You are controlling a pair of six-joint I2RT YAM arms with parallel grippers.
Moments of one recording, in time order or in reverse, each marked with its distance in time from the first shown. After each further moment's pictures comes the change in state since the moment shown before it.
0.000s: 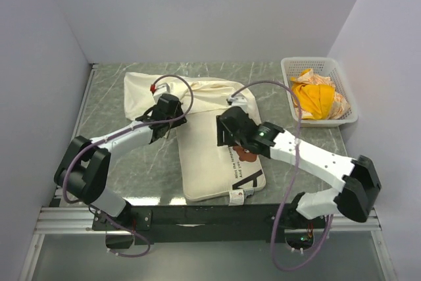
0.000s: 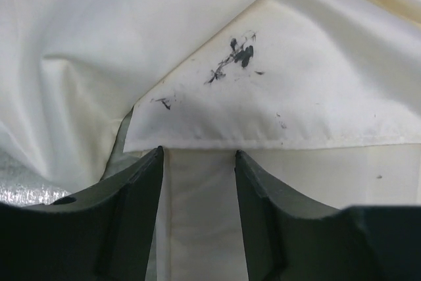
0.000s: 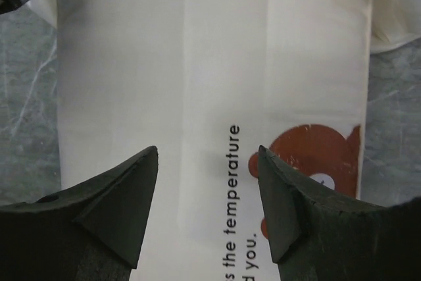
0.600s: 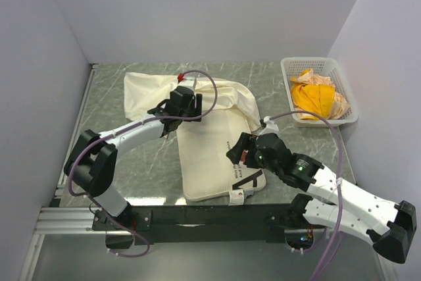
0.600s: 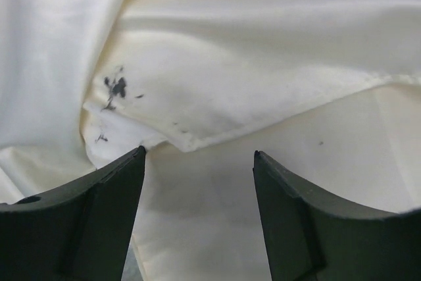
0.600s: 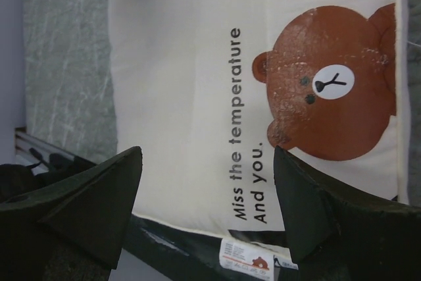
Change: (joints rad) left arm -0.085 0.090 0.164 -0.023 0.037 0.358; right arm -0.002 -0.514 -0.414 0.077 -0.126 0.288
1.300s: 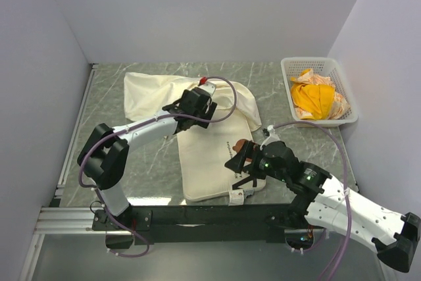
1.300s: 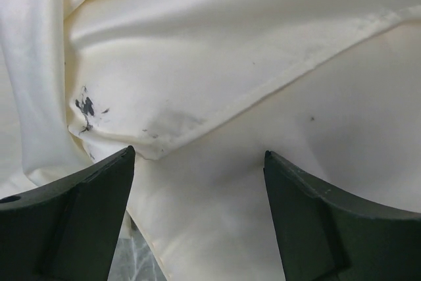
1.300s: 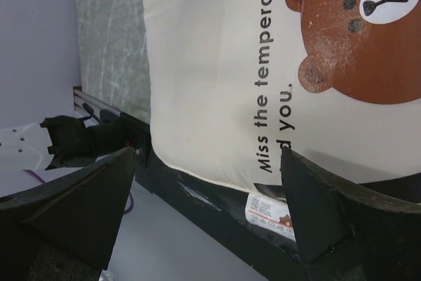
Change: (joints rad) left arm -0.099 0.116 0.161 -0.166 -0.082 0.267; right arm 0.000 -0.159 -0.108 0.014 -0.196 0.137
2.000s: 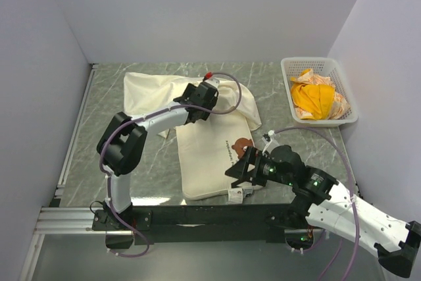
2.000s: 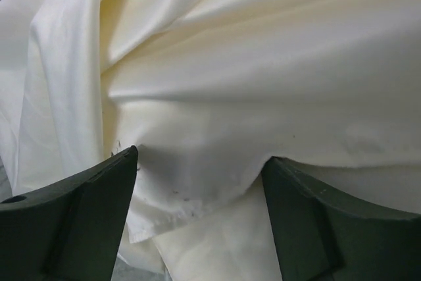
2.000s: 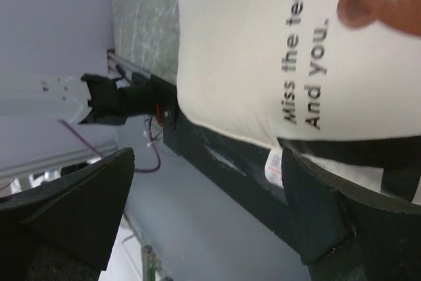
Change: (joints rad) left arm 0.006 0.186 0.177 -0.043 -0.177 0.100; right arm 0.000 -0.095 -0.019 -0.031 -0.140 0.051
